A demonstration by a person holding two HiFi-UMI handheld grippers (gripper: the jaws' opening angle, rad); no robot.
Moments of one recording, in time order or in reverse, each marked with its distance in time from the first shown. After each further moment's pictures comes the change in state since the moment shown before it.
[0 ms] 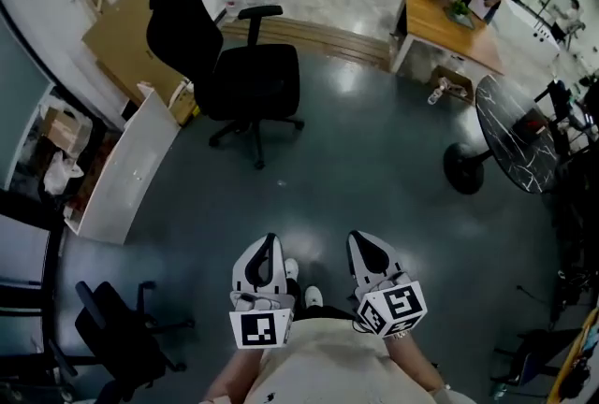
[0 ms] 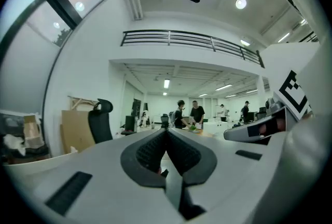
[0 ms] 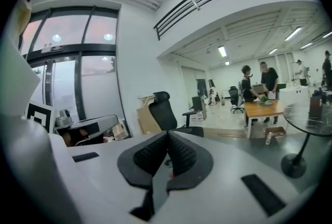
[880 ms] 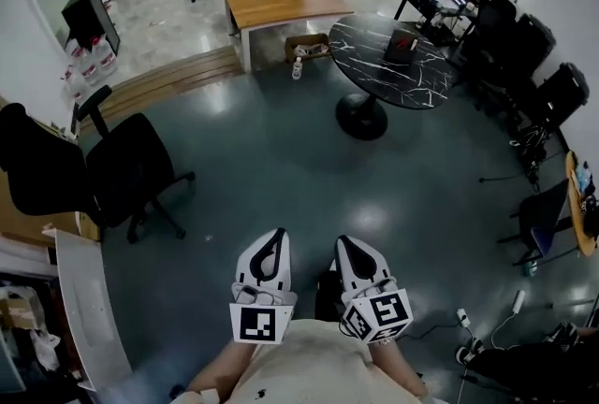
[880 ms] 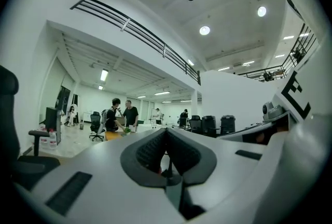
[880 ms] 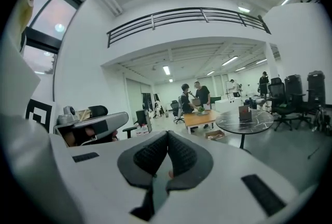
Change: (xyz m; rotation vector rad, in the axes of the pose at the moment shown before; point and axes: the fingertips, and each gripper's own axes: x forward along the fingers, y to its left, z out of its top) left arm 0.163 -0.230 0.005 -0.050 -0.010 -0.772; right arm -0.088 -0.178 0.023 0.161 -0.177 -0.664
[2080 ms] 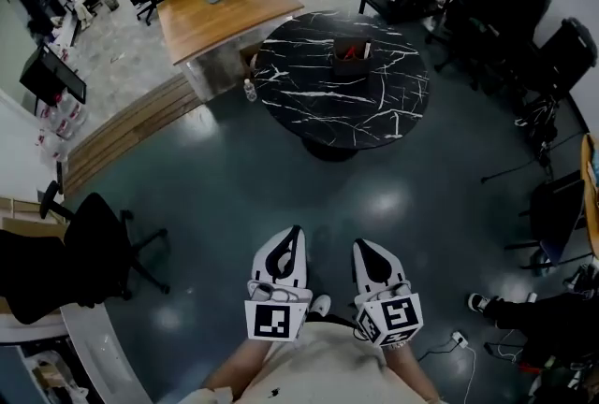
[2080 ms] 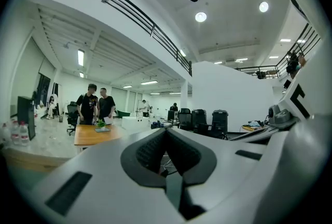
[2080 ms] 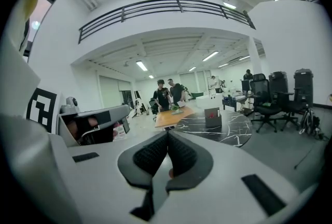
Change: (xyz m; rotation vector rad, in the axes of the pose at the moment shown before) left arm 0.501 -0.187 -0.104 0.013 0.109 -0.143; right arm 0.158 -0.488 0.078 0.072 0.039 -0.160
